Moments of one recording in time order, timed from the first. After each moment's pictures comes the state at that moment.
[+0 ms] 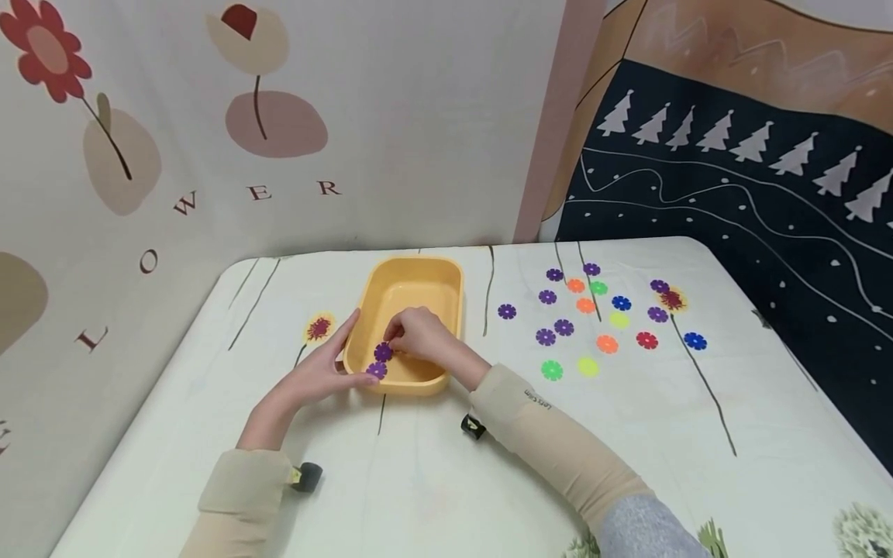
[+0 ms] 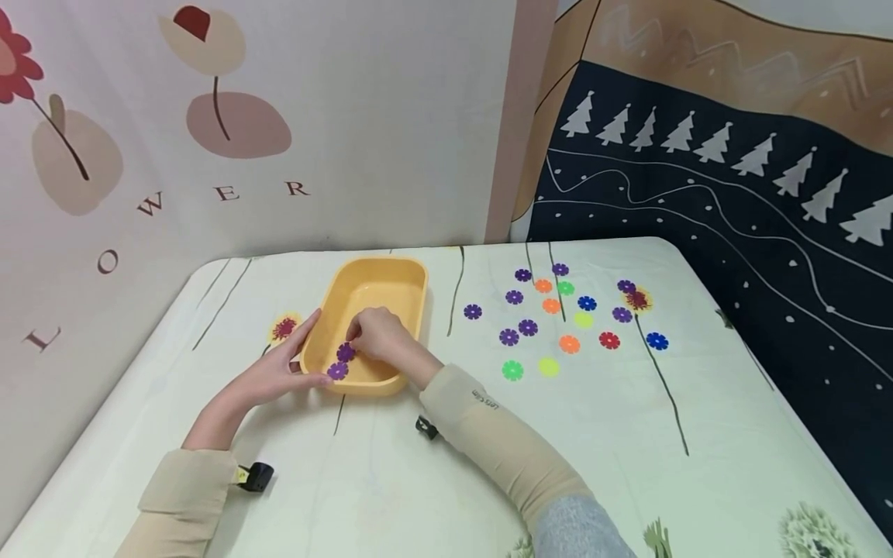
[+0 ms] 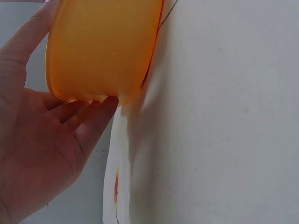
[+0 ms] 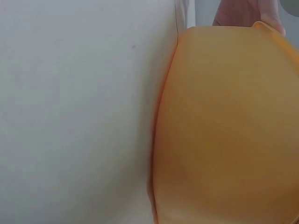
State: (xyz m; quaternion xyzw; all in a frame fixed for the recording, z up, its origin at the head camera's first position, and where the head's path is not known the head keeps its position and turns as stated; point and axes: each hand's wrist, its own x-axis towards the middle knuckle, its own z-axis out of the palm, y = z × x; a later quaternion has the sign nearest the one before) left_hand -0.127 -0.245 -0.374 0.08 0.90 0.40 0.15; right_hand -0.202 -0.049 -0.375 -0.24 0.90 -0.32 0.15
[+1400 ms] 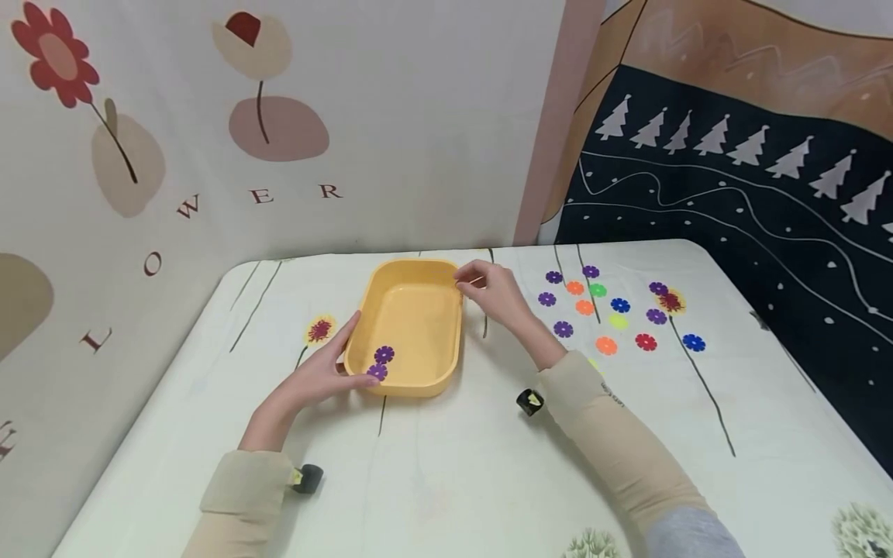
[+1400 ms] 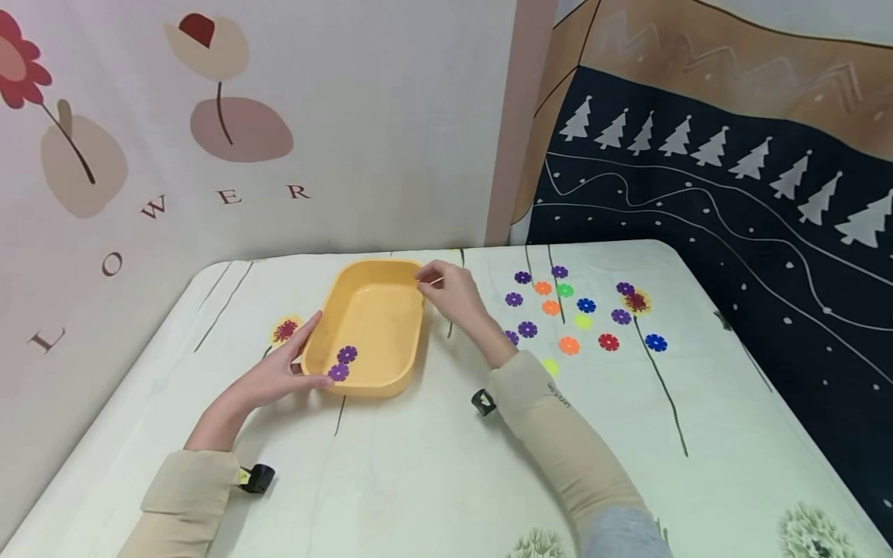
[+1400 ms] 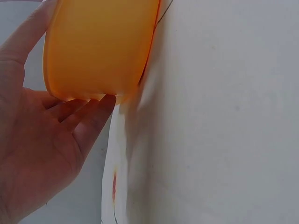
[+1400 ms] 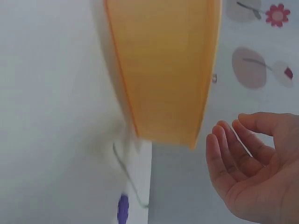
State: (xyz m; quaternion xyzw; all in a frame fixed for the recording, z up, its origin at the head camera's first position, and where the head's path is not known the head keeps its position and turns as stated) left_hand -0.127 -0.246 -0.376 0.07 0.90 0.41 0.14; right_hand -0.234 0.054 -0.349 -0.16 0.86 -0.49 0.02
